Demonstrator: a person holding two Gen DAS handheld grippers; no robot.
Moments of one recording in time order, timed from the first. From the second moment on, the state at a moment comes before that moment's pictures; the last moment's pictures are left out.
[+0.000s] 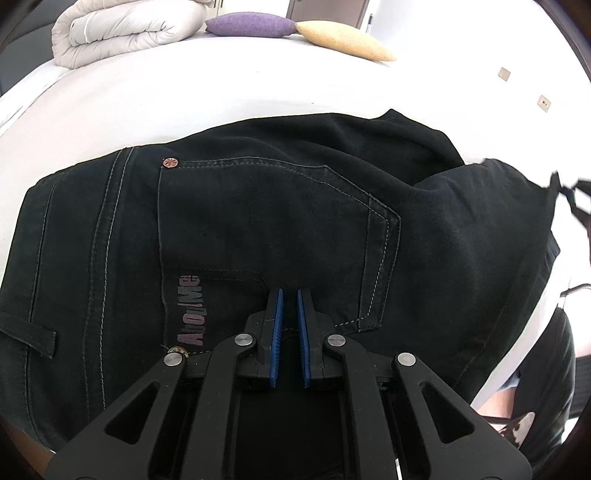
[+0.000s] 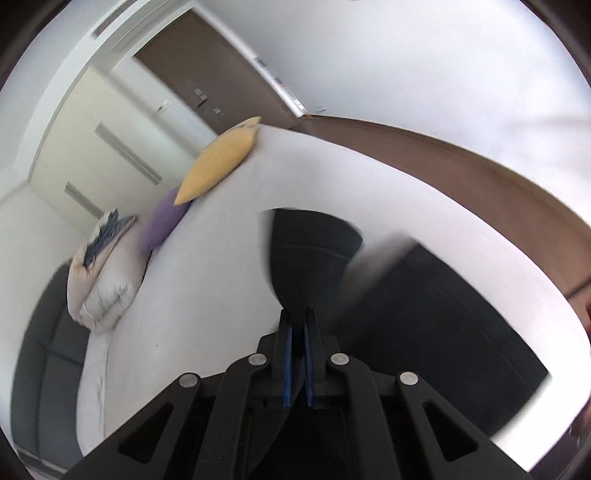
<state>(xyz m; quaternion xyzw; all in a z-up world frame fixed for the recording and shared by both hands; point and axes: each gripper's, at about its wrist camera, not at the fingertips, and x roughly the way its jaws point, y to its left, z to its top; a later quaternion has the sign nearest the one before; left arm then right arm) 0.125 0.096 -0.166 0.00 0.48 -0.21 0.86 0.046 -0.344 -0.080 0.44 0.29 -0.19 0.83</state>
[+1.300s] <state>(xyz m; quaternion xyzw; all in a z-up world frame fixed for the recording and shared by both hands) 0.135 0.089 -0.159 0.00 0.49 -0.18 0.85 0.041 -0.387 -0.042 0.48 0.21 -0.10 0.84</state>
